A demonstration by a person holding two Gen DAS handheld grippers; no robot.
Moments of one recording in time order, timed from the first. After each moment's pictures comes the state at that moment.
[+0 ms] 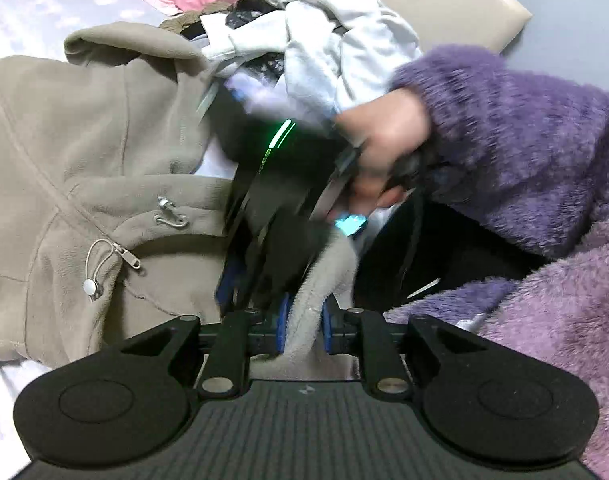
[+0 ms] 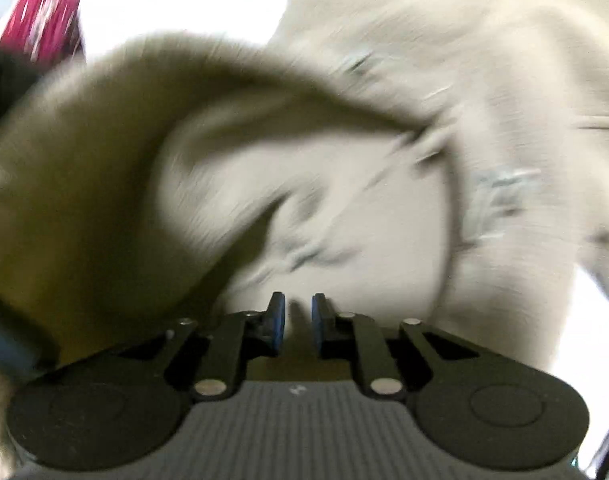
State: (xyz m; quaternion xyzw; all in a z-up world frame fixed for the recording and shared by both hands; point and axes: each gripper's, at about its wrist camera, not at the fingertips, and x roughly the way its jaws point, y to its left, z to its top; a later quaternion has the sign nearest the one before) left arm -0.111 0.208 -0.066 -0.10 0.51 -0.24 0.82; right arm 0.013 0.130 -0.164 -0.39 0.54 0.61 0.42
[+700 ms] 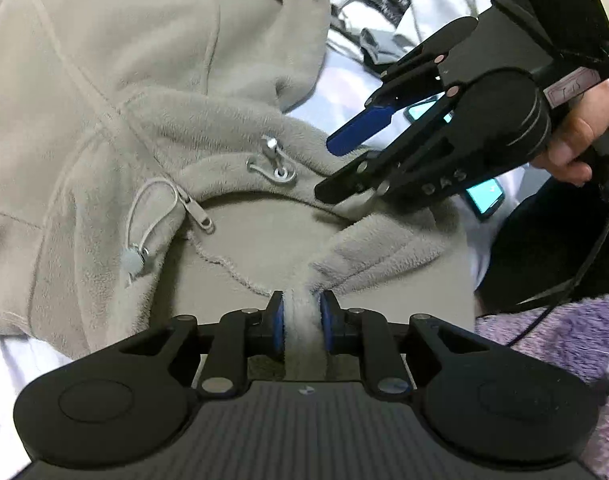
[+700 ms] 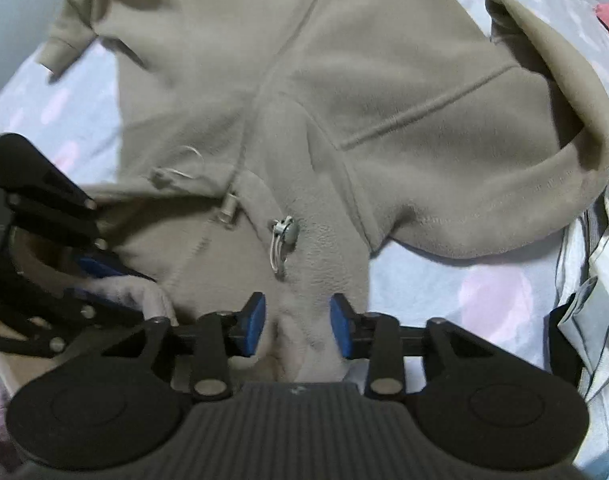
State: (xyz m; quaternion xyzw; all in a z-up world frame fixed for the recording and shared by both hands) left arm -0.076 0.208 -0.165 -0.08 0.56 -0.12 0.81; right arm 0.059 0.097 -0.148 -0.32 0.48 0.52 0.63
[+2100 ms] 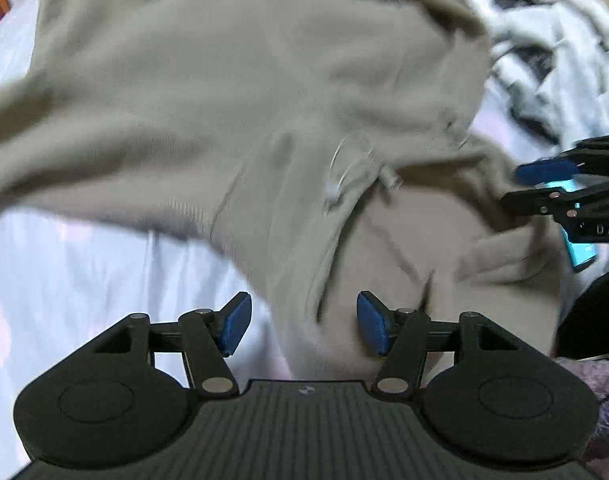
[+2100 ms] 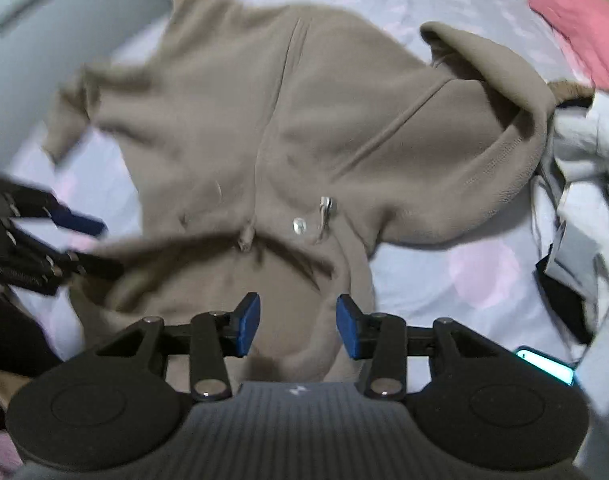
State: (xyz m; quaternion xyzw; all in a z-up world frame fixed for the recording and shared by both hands) left arm -0.121 0.270 -0.137 -0.12 0.58 0.11 0.80; right arm 0.029 0.050 -0.115 -0.23 0.45 0.49 0.71
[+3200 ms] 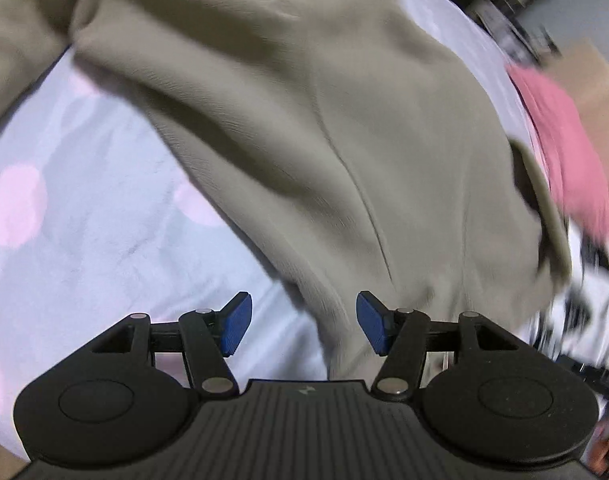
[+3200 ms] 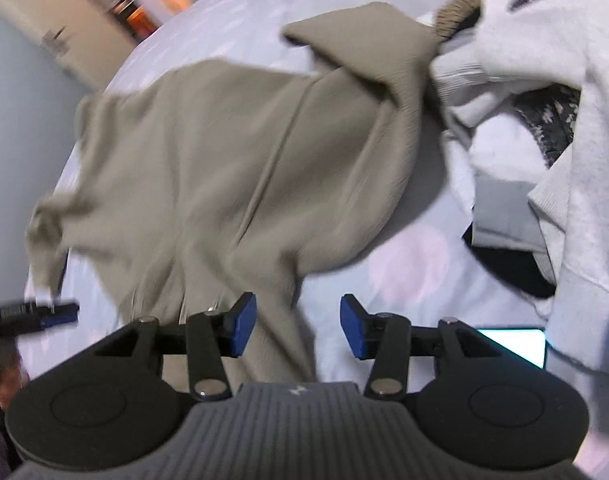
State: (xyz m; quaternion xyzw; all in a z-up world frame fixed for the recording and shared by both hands) left arm -0.168 0.420 -0.130 -0.42 0.43 0.26 0.76; right arm 0.150 0.016 -0.105 0.00 0.56 0.40 0.73
